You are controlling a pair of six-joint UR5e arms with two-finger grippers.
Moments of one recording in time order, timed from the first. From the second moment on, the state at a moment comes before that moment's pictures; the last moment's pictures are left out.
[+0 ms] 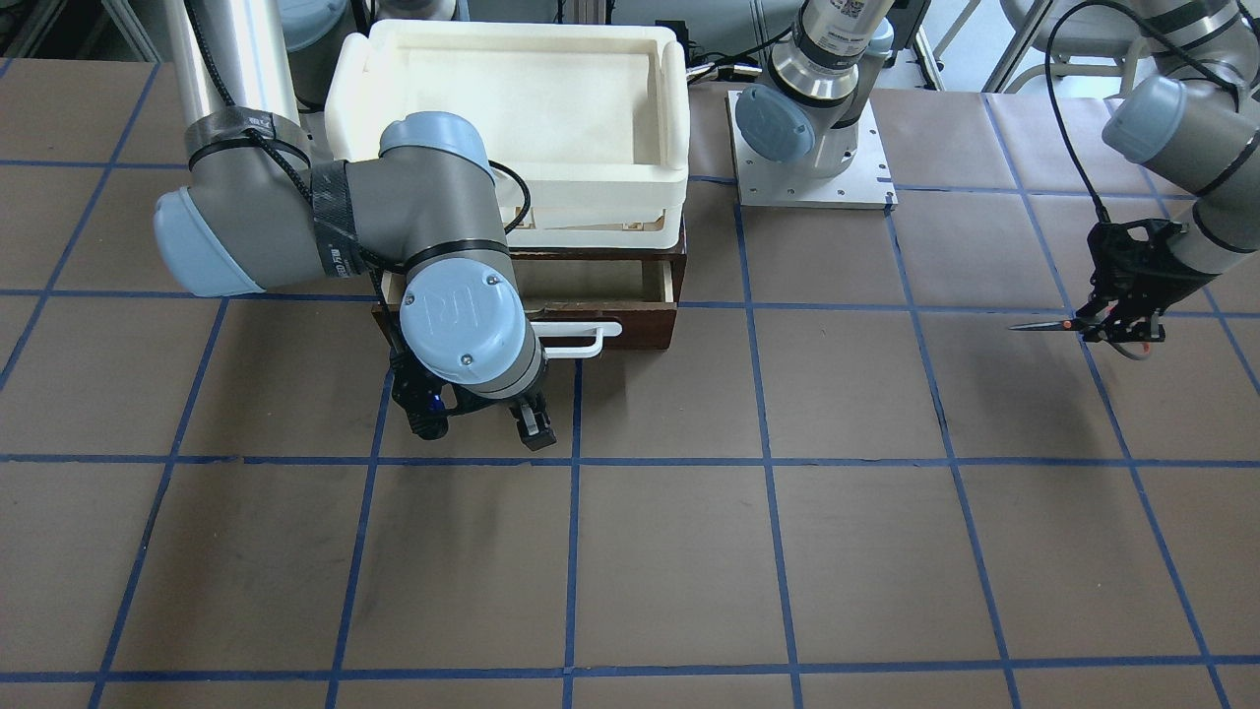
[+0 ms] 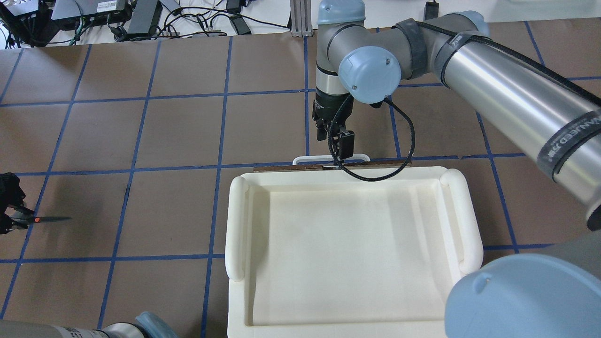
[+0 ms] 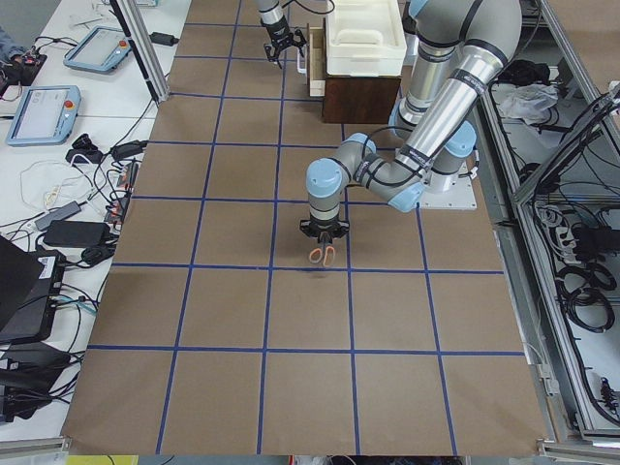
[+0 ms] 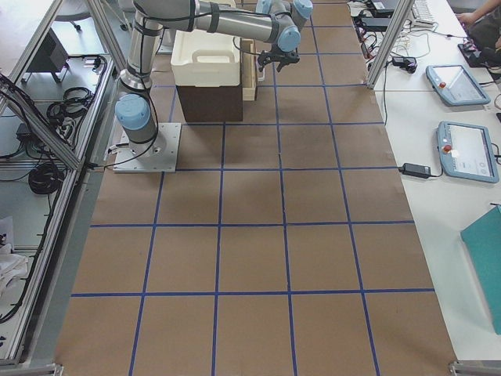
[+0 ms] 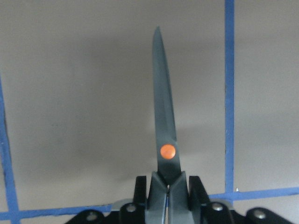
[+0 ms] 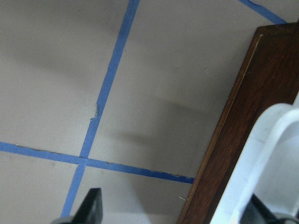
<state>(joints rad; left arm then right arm) -0.72 -1.73 -1.98 -1.04 1.62 2.46 1.84 -1.10 1.43 -1.61 -1.44 1.46</state>
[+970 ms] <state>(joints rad) -1.18 -1.71 -1.59 -1.41 1.59 1.75 1.83 -1.08 1.41 -1.64 -1.44 1.43</state>
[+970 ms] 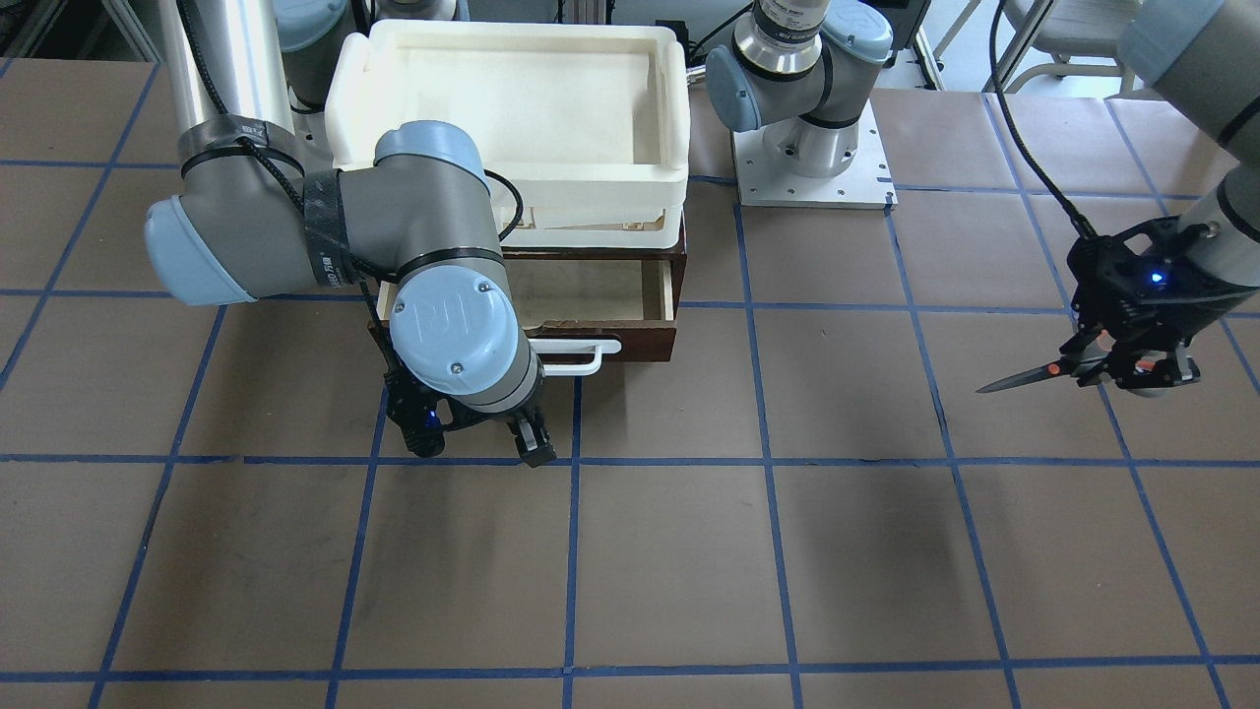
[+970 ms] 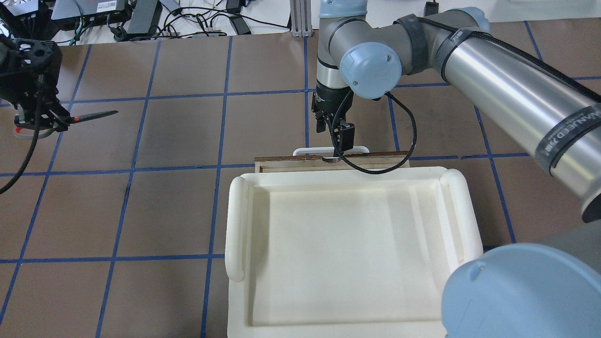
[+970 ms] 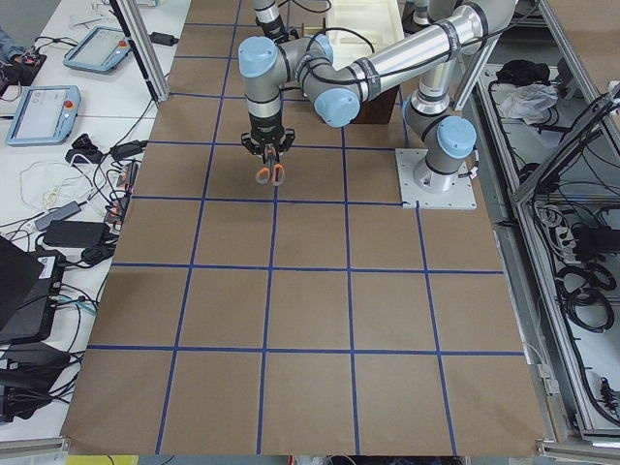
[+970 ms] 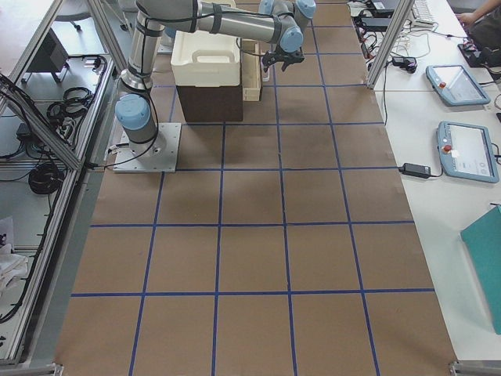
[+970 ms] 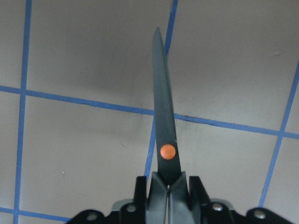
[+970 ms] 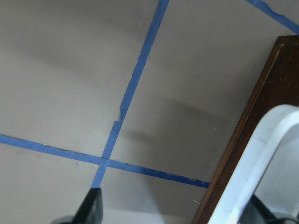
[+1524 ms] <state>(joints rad) -1.42 -1.69 -1.58 -1.42 1.56 1.44 1.82 -1.06 1.38 -1.65 -1.44 1.39</state>
